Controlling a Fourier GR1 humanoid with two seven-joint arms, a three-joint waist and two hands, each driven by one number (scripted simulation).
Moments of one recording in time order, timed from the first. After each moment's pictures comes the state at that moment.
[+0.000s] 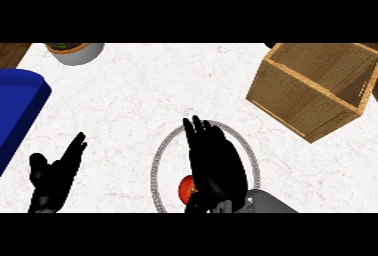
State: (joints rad) left arm 0.10 0.40 -0.18 -1.45 0.29 0.19 0.15; right arm -0.53 -0.09 0.74 -1.78 0.56 0.25 1.22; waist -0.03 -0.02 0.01
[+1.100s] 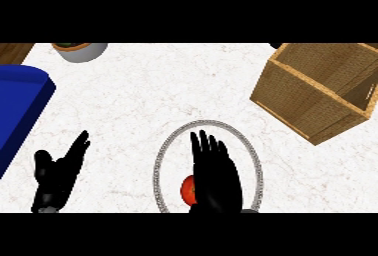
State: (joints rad) left arm 0.09 0.38 -0.18 -1.47 0.25 0.17 0.18; right arm -0.33 -0.02 0.79 -1.73 0.80 0.19 1.15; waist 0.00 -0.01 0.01
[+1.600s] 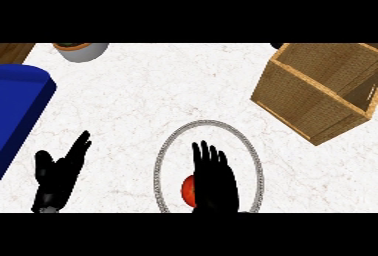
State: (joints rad) left arm 0.08 0.37 -0.17 -1.46 0.25 0.15 0.17; right arm -0.27 -0.02 0.81 -1.64 0.80 0.19 1.14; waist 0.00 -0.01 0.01
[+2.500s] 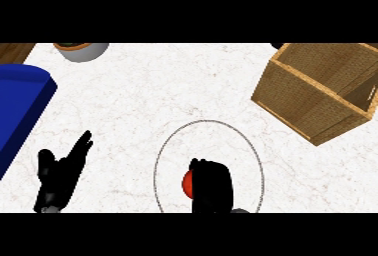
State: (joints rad) left arm 0.09 0.35 -0.16 -1.47 0.22 0.14 0.20; right arm -0.28 -0.01 0.83 -1.53 0.85 0.16 1.09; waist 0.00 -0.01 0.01
